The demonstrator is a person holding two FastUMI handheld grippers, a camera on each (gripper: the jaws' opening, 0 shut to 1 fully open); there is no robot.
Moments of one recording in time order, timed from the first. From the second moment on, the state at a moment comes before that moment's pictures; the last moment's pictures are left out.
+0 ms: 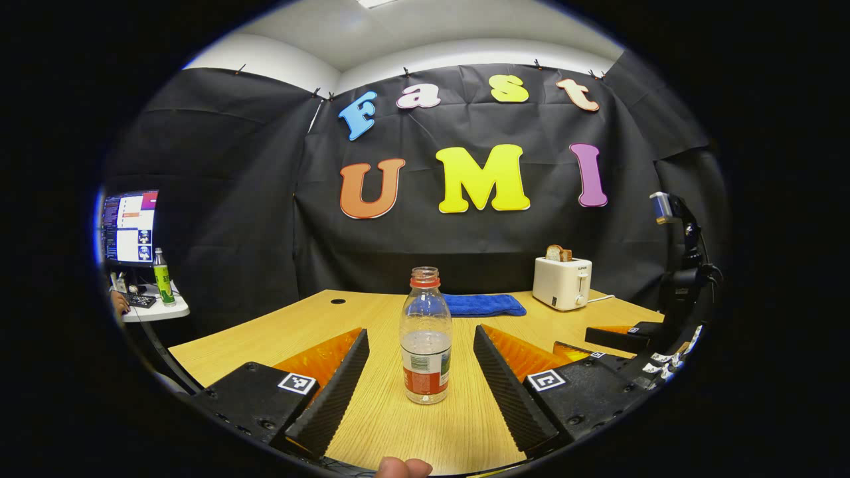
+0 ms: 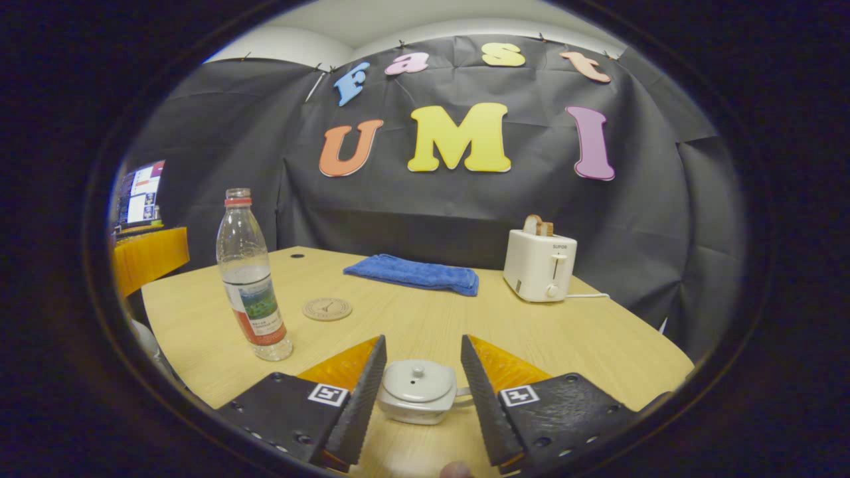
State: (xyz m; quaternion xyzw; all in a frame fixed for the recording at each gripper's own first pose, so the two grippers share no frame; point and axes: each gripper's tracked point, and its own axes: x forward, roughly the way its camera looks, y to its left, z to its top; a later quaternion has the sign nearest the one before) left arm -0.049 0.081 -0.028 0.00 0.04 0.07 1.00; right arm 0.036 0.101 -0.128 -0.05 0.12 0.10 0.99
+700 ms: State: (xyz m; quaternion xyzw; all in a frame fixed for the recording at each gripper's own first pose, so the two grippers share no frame) left arm -0.043 0.082 -0.050 -0.02 0.07 0.05 1.00; right arm 0.041 0.103 -0.134 -0.07 0.14 0.10 0.98
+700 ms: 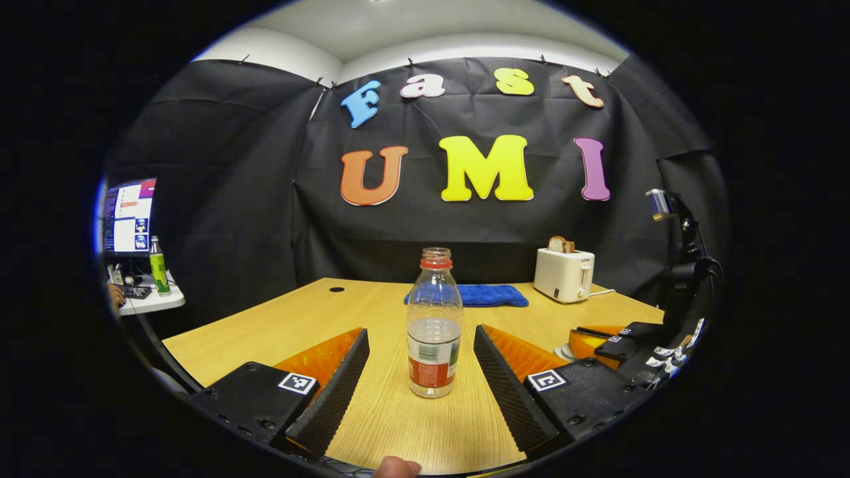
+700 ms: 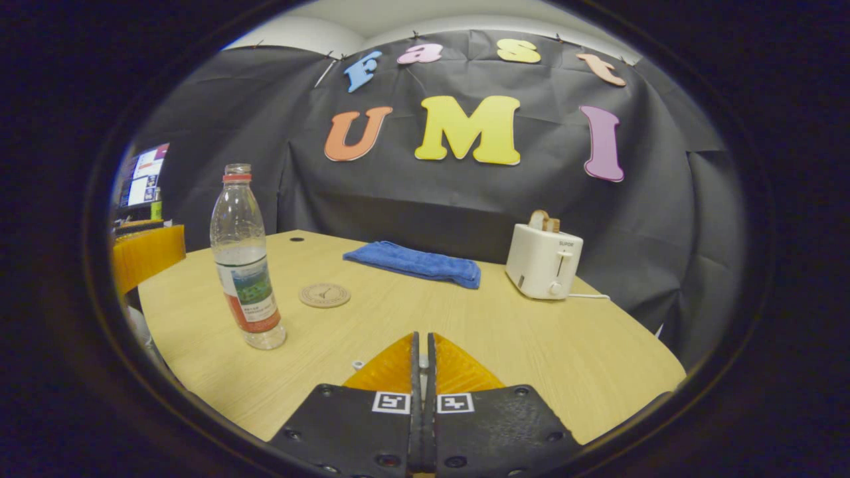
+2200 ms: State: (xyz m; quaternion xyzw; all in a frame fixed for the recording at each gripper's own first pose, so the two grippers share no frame) left arm 0.020 0.081 -0.083 0.10 0.12 0.03 0.99; right arm 0.020 0.020 -0.067 -0.04 0.07 0.07 0.99
